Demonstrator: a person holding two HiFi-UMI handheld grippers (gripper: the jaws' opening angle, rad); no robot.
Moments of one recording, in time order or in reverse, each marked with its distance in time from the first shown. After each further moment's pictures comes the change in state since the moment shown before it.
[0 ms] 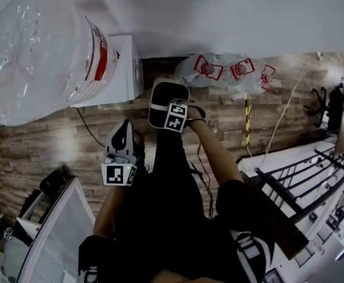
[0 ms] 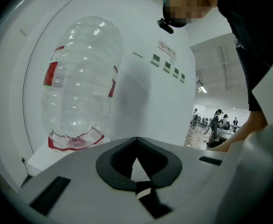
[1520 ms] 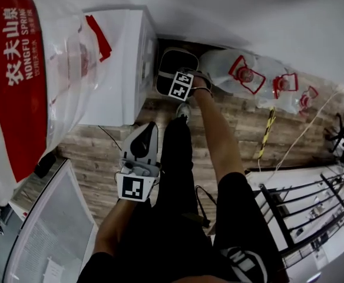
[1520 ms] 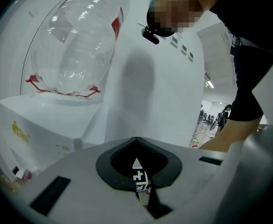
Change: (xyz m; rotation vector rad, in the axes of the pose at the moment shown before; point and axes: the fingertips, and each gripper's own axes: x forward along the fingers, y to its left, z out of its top) left arm 0.106 0.008 -0.159 -0.039 0.085 0.061; right arm 0.287 -0.169 0.000 -0.110 -0.006 -0.015
